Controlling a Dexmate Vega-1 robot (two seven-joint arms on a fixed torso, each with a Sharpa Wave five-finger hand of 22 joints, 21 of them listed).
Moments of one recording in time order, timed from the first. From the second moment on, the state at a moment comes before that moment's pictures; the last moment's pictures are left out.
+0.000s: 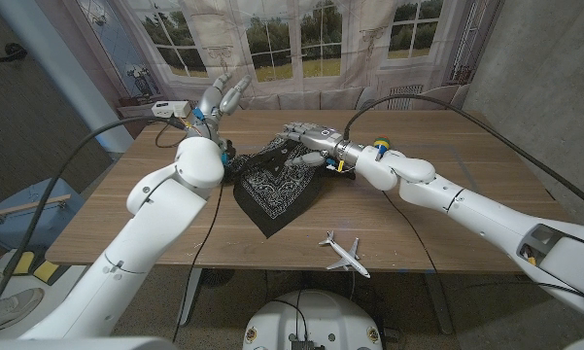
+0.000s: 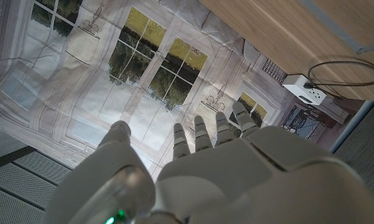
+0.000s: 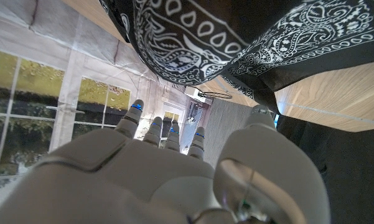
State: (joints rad) left arm 1.03 0.56 0.29 -2.47 0.06 0.91 0.46; left_hand 0.34 0.05 0.29 0.01 0.18 0.08 -0.13 0.18 0.18 0.06 0.03 0.21 0.25 0.02 0.14 0.19 0.23 -0.17 0.21 0.63 0.19; right arm -0.48 -0.64 -0.91 -1.55 -0.83 0.21 -0.09; right_hand 0.54 0.03 0.04 -0.05 0.27 0.05 -0.22 0.21 0.20 -0.06 -0.03 0.20 0.26 -0.07 0.06 0.20 0.28 0.07 0.22 0.19 0.18
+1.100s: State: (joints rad) left arm 1.04 0.66 0.23 -2.43 -0.18 0.78 0.52; left_hand 0.33 0.06 0.29 0.01 0.18 0.09 -0.11 0.19 0.18 0.05 0.04 0.21 0.24 0.01 0.13 0.19 0.22 -0.17 0.21 0.62 0.19; right arm -0.37 -0.52 -1.03 -1.40 -0.98 0.04 0.10; right_hand 0.52 0.03 0.02 -0.04 0.27 -0.01 -0.22 0.19 0.20 -0.09 -0.02 0.20 0.25 -0.08 0.07 0.21 0.27 0.04 0.21 0.19 0.18
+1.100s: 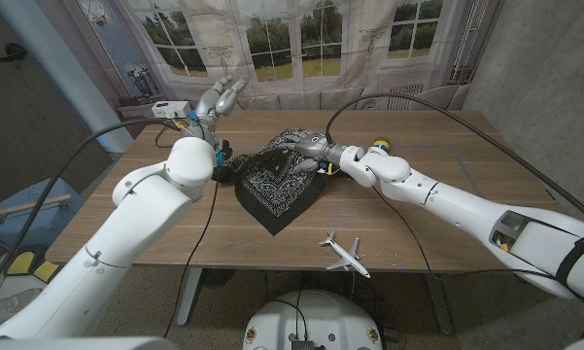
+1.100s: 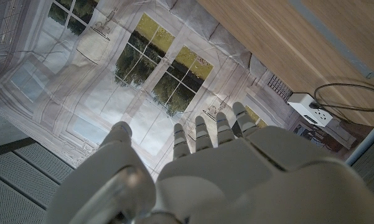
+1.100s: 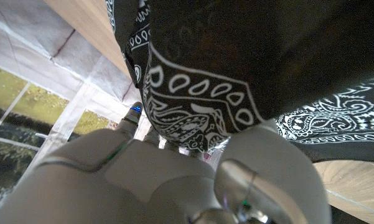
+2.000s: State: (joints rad) left arm 1.00 0.71 0.26 -2.40 -0.26 0.74 0.54; left_hand 0.32 0.07 0.29 0.01 0.18 0.10 -0.10 0.19 0.18 0.04 0.05 0.21 0.23 -0.01 0.14 0.19 0.21 -0.17 0.21 0.61 0.19; right arm -0.34 -0.51 -0.99 -1.29 -0.72 0.04 0.19; right_hand 0.82 0.00 0.23 -0.03 0.20 0.30 -0.21 0.27 0.21 0.29 0.00 0.41 0.26 0.35 0.07 0.59 0.35 0.89 0.06 0.64 0.28
